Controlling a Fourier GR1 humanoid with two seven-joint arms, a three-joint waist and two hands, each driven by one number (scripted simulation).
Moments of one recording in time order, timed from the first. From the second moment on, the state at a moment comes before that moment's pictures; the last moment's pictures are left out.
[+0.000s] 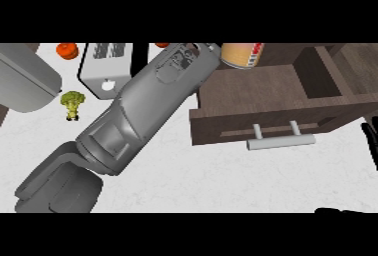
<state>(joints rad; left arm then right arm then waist) -1.49 0.00 -0.43 -0.43 0.42 0.60 0.05 0.17 -0.03 -0.25 -2.12 -0.07 0.20 0.11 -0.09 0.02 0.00</state>
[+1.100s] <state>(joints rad) -1.43 0.00 -0.60 -0.35 0.52 0.73 -0.04 0.10 -0.05 -0.24 -2.12 -0.08 0.20 0.15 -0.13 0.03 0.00</state>
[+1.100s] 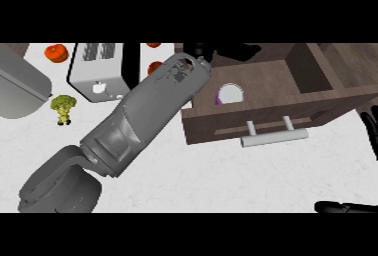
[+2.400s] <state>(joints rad) -1.43 0.00 -0.60 -0.43 0.69 0.82 -0.13 0.03 -0.21 -0.09 -2.20 0.47 0.18 0.03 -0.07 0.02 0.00</state>
